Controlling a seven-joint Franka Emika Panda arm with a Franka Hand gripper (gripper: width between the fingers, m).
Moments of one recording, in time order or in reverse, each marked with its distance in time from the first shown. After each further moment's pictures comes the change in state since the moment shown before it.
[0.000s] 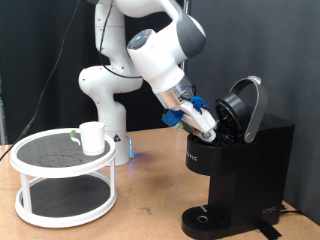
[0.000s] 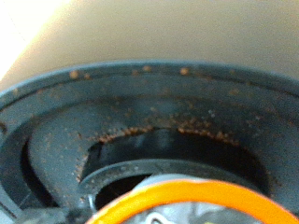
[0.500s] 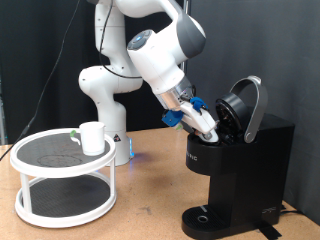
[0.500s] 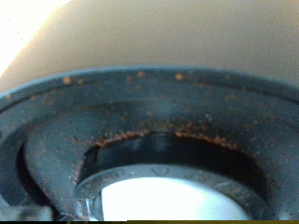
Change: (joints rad) arm 0.000 0.001 0.000 -0.002 0.008 -0.001 -0.001
